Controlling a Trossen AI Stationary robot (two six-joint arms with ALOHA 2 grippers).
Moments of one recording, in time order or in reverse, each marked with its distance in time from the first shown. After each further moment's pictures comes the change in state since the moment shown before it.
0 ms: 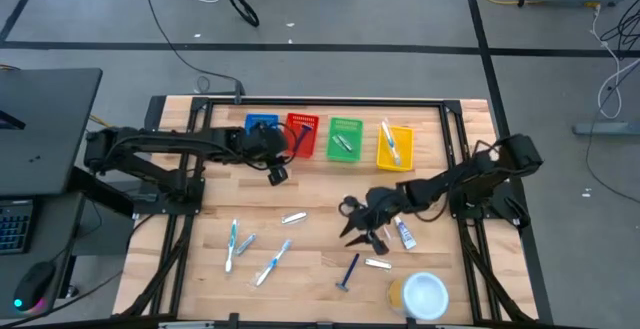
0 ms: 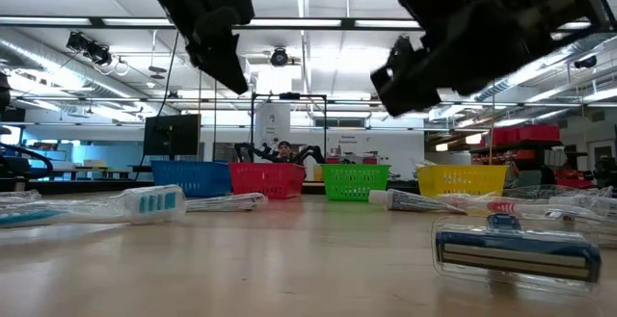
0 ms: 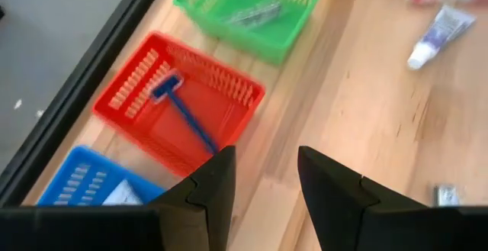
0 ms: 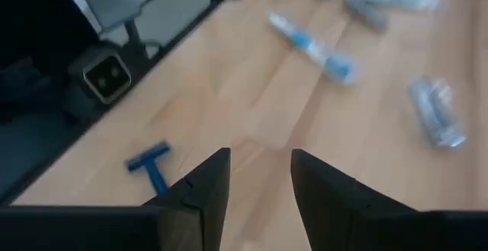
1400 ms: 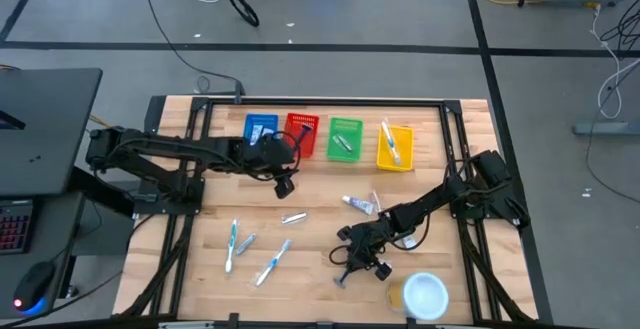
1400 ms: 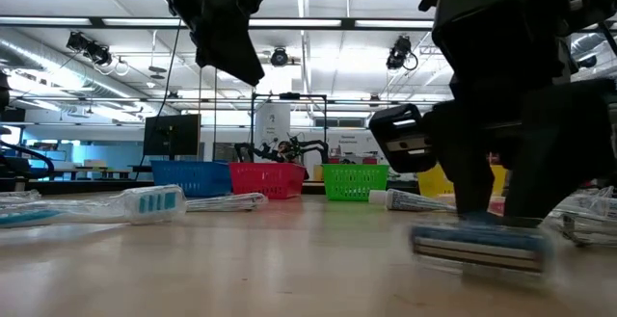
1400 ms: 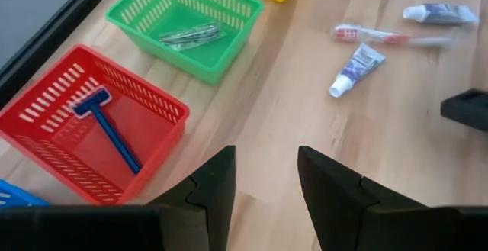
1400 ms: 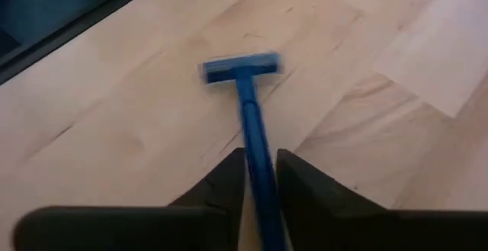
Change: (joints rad) left arm -0.102 0.025 0.000 0.102 0.043 -0.158; right arm 0.159 0.272 0.158 -0.146 0.004 -0.209
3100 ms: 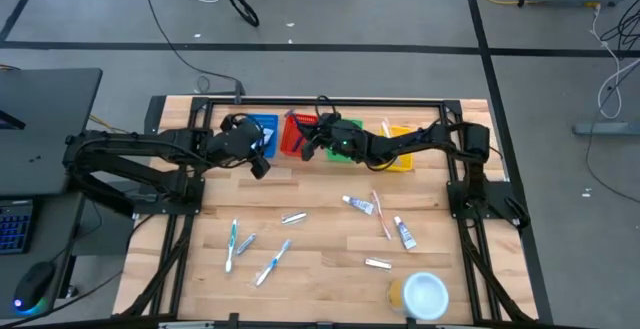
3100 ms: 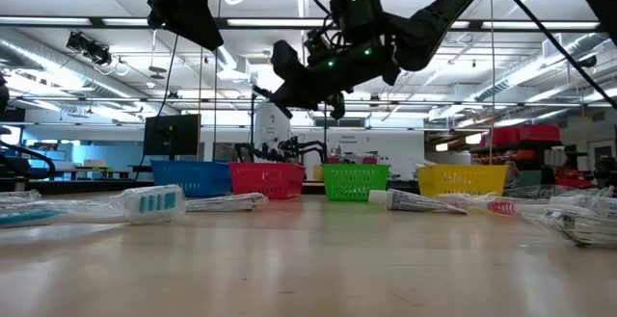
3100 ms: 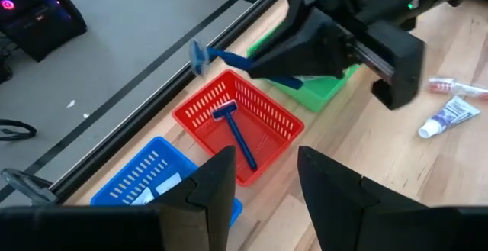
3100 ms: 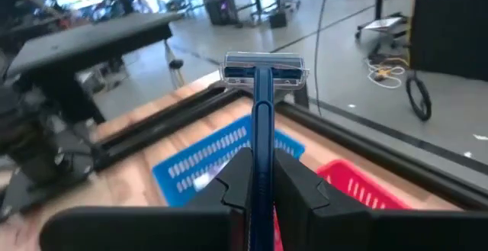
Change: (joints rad) left arm -0.005 -0.279 -0.001 -0.231 -0.317 -0.054; right arm -0.603 0.065 0.302 0.372 0.637 0.546
